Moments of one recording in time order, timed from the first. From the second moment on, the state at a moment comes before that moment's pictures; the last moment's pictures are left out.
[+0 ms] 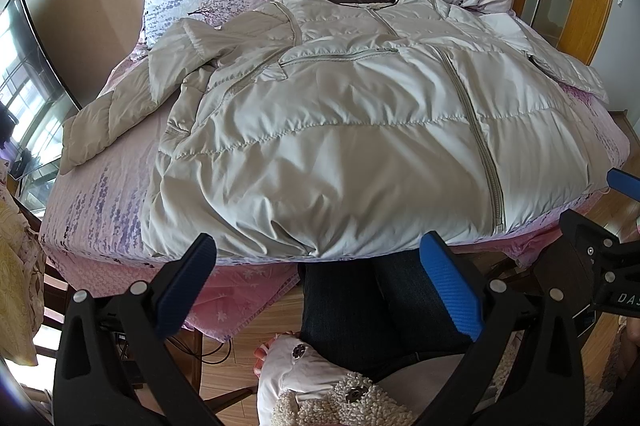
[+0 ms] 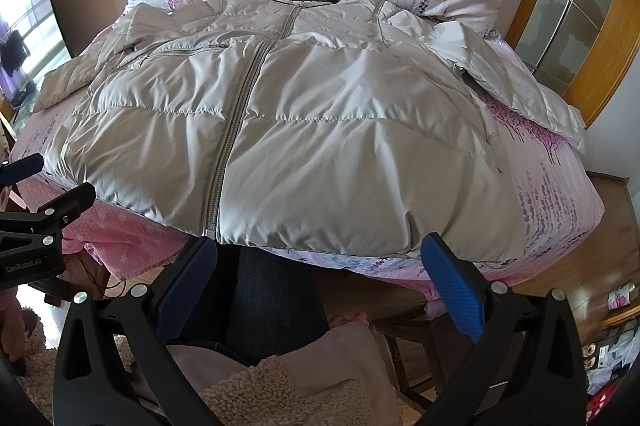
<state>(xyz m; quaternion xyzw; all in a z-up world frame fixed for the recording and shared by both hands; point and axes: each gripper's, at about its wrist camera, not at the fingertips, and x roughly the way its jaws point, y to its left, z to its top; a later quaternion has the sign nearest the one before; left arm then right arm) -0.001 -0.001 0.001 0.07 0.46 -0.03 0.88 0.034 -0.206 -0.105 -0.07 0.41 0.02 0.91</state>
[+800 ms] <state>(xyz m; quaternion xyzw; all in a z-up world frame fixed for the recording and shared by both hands) -0.001 -0.001 0.001 0.07 0.46 -0.03 0.88 0.034 -0.206 -0.105 -0.07 0.41 0.03 0.91</state>
